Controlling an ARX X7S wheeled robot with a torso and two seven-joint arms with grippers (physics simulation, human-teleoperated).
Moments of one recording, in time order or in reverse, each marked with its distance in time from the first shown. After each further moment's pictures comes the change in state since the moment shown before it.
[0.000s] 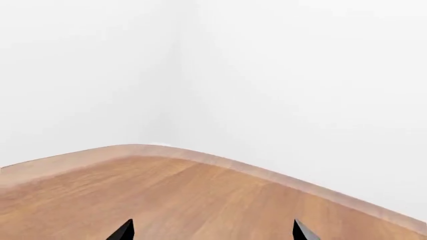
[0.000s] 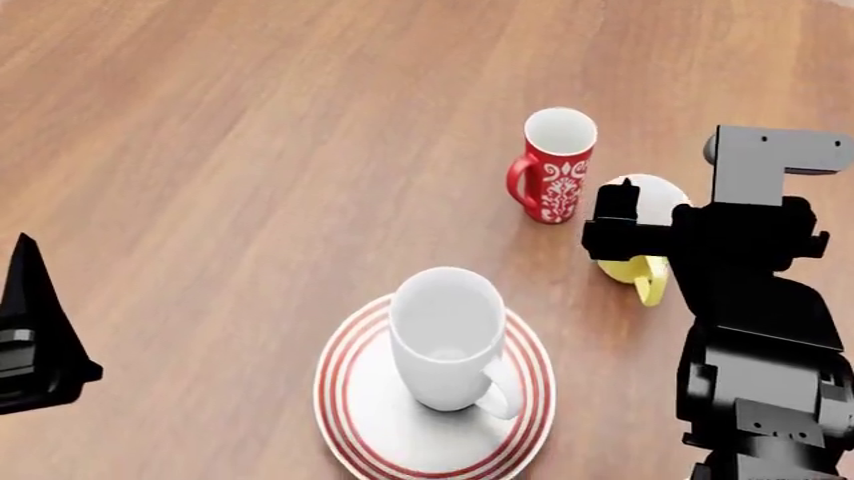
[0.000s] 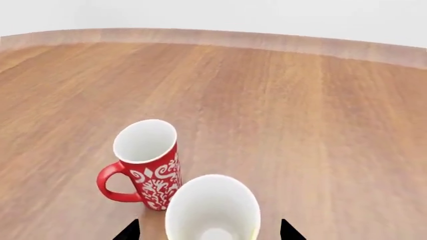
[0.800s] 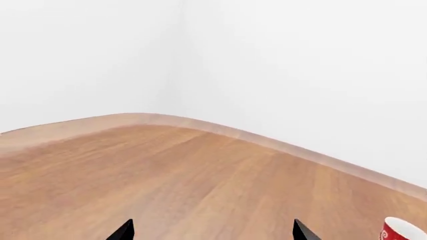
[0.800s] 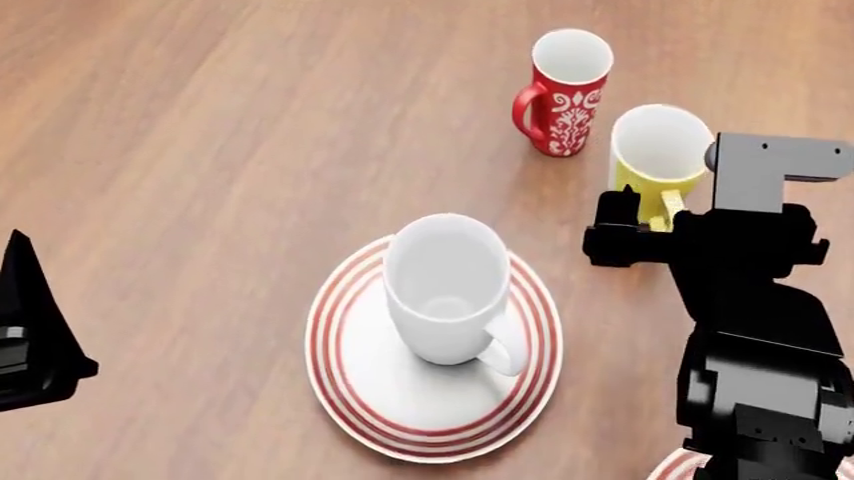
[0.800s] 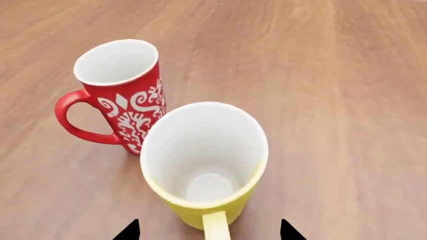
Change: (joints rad) left arm -0.001 0.000 0.002 -0.010 -0.002 0.027 -0.004; right arm -0.009 0.002 0.006 0.001 -0.003 0.000 0.000
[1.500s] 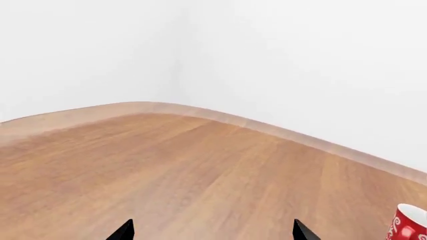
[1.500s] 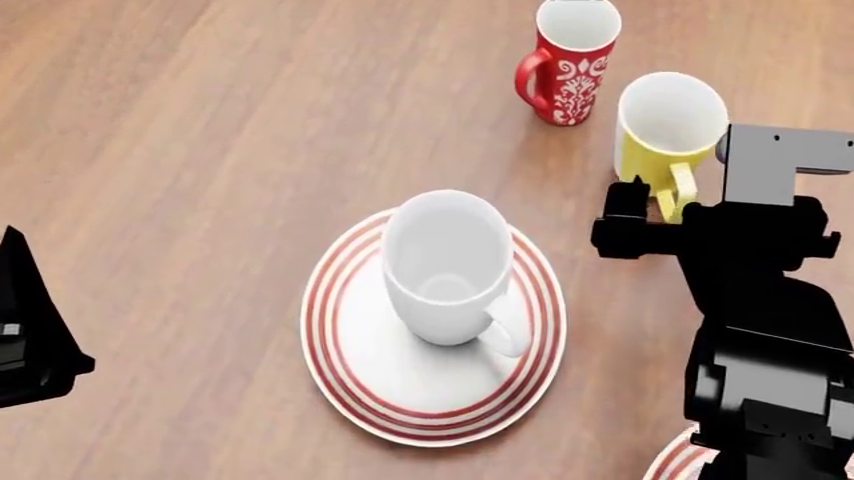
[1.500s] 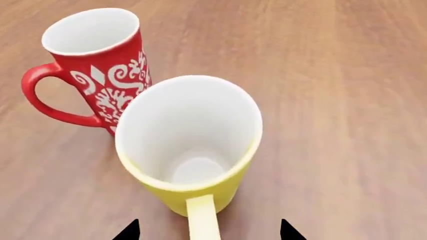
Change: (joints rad) left arm -0.004 -0.003 0.006 -0.007 0.011 0.016 -0.010; right arm 0.010 0.009 0.004 0.000 -0.001 -0.008 0.003
